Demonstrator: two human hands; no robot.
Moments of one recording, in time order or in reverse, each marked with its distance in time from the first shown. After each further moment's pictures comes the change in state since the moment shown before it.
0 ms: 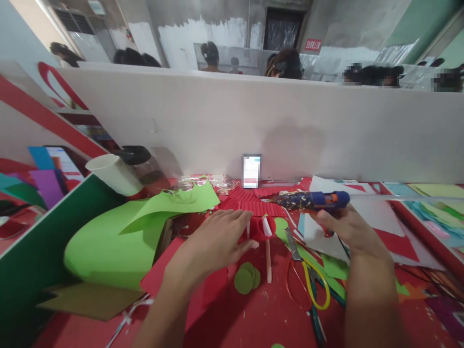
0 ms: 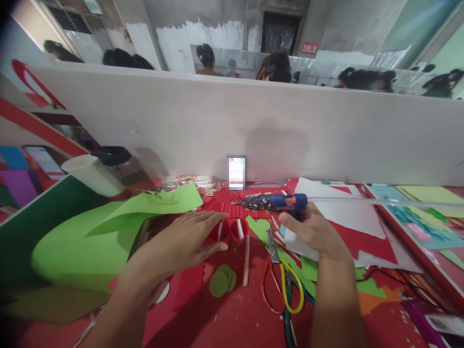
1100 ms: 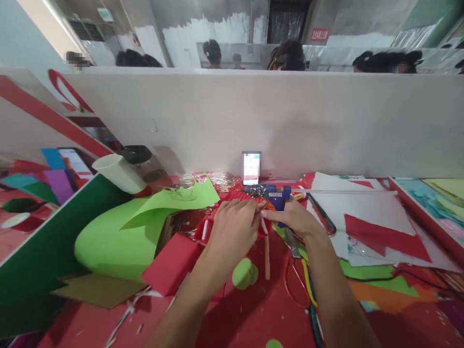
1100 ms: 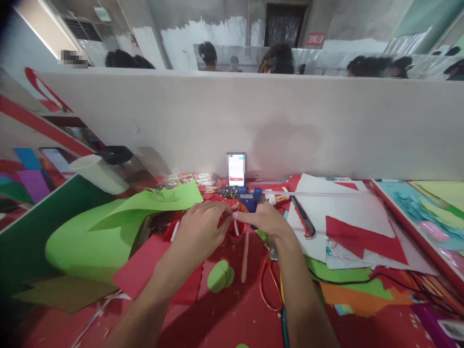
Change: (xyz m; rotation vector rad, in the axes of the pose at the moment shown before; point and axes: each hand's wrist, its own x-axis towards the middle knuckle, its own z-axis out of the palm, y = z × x) left_hand 0.034 0.045 0.015 0.153 0.270 -0.218; right_hand 0.027 -0.001 0.080 0.356 -0.335 0.161
